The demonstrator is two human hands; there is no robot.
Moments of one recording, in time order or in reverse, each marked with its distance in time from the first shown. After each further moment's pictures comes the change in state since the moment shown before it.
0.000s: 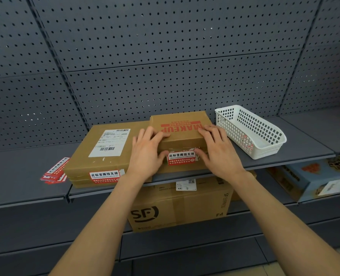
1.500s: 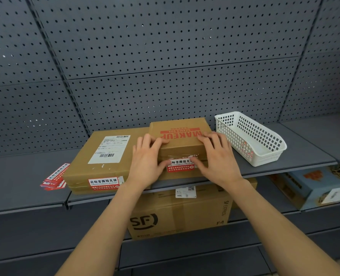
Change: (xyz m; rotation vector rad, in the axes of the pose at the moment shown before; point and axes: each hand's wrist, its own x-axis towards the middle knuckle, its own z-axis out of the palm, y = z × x) left_hand 0.000 -0.002 0.010 0.014 -0.001 -0.008; right_hand 0.002 0.006 0.013 -0.020 0.101 -0.006
